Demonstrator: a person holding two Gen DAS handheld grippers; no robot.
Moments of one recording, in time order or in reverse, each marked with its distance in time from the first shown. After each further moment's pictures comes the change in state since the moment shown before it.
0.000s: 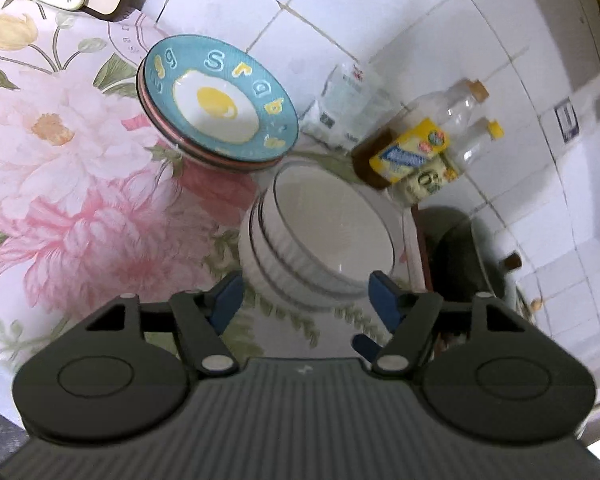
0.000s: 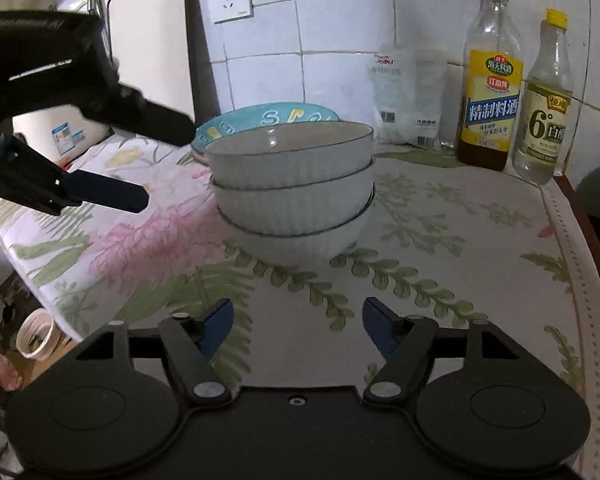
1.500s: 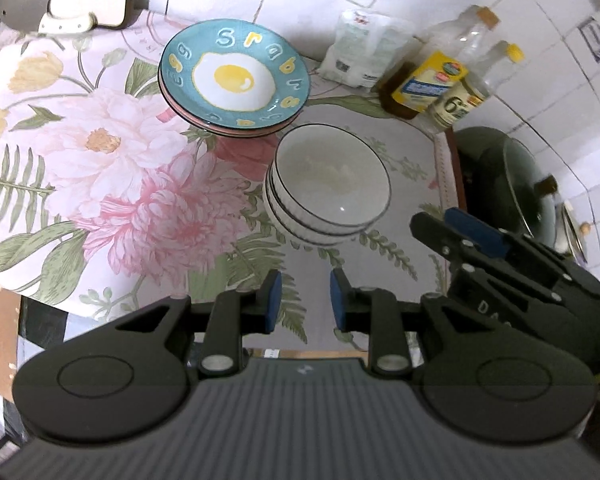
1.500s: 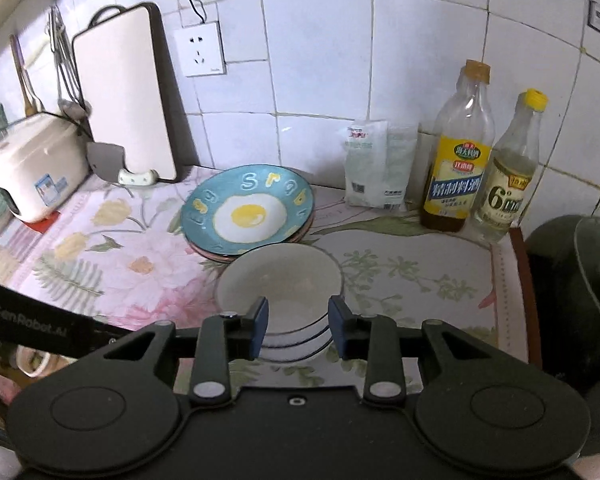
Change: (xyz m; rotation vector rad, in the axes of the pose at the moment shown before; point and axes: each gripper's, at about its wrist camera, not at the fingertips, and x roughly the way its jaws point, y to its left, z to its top) left arm -0.050 -0.073 0.025 0.145 0.285 0.251; right arm -0.067 0.008 0.134 0.050 0.125 -0.079
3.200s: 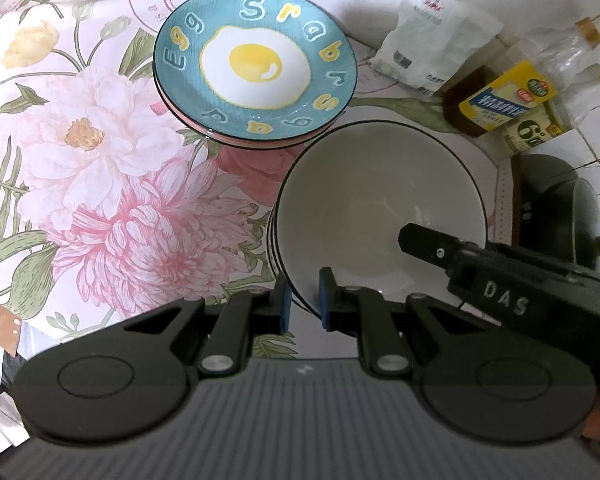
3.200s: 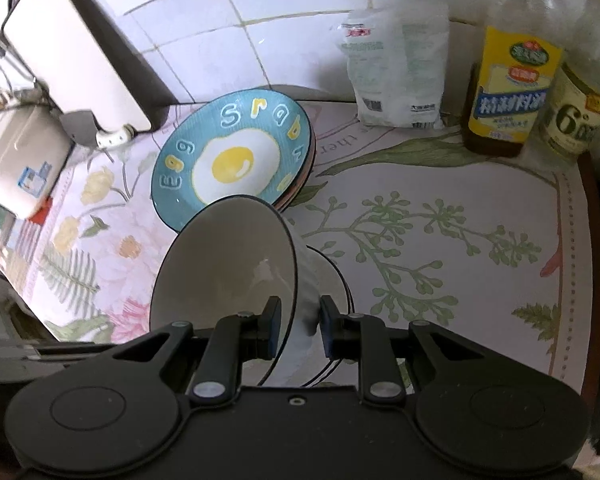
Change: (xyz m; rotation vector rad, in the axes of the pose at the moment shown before) left arm 0.100 -0.003 0.063 -0.148 0.082 0.125; right arm 0.120 -0.047 0.057 0.121 0.367 0.138
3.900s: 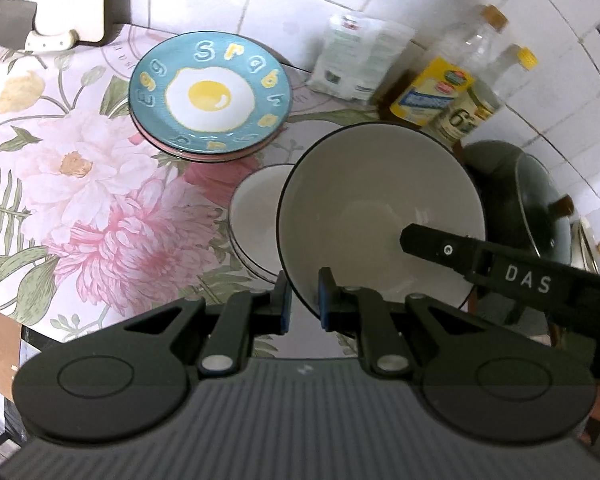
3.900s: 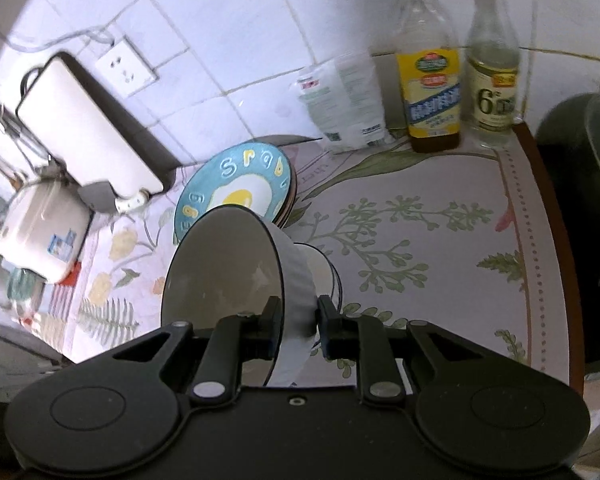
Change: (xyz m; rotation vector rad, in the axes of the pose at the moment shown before) left arm -0.052 -0.015 -0.041 0.127 -0.123 -0.083; right arm -0.072 -0.011 -0.040 0.152 -0.139 0.031
